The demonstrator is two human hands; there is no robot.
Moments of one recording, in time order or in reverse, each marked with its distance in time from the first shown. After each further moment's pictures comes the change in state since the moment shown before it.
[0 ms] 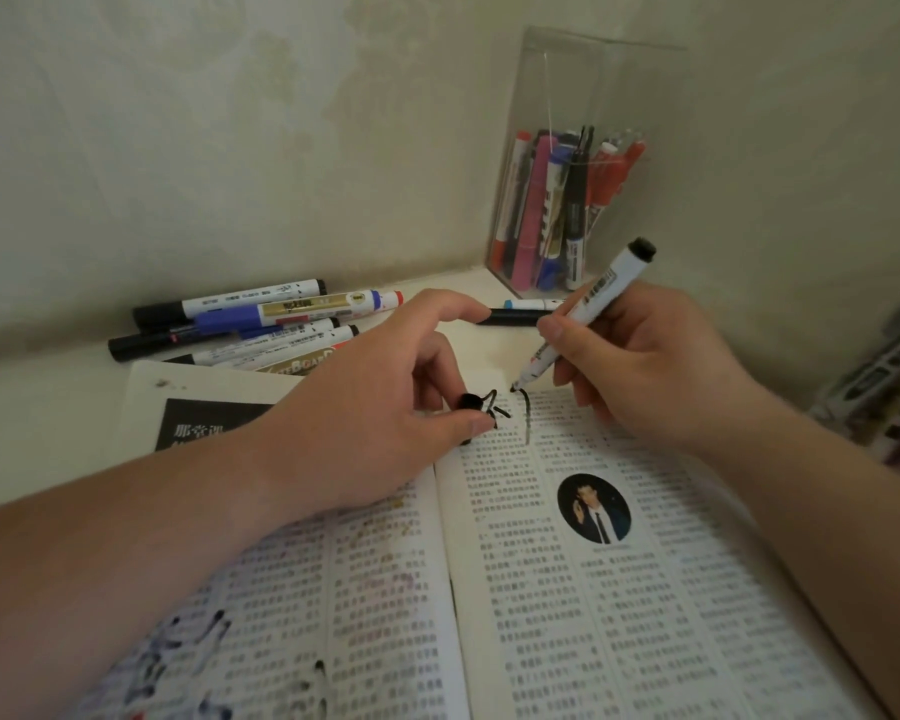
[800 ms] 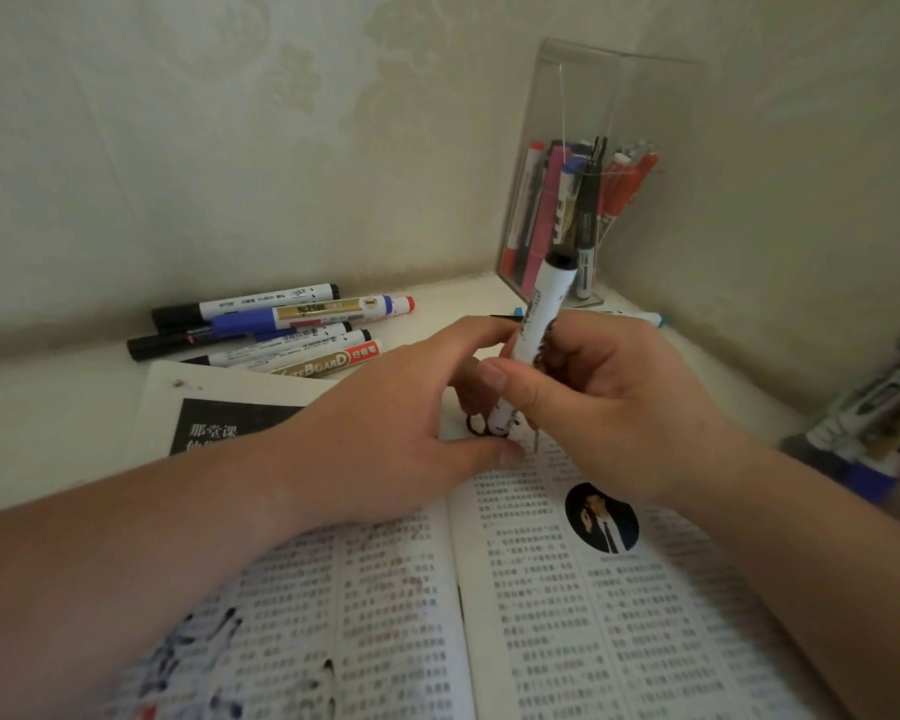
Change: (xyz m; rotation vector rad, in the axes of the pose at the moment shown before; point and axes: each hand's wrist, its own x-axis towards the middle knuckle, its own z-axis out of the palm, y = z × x) left_hand 0.000 0.002 0.001 0.035 -0.072 0.093; right_hand -0.013 -0.005 0.027 0.059 -0.138 -0.310
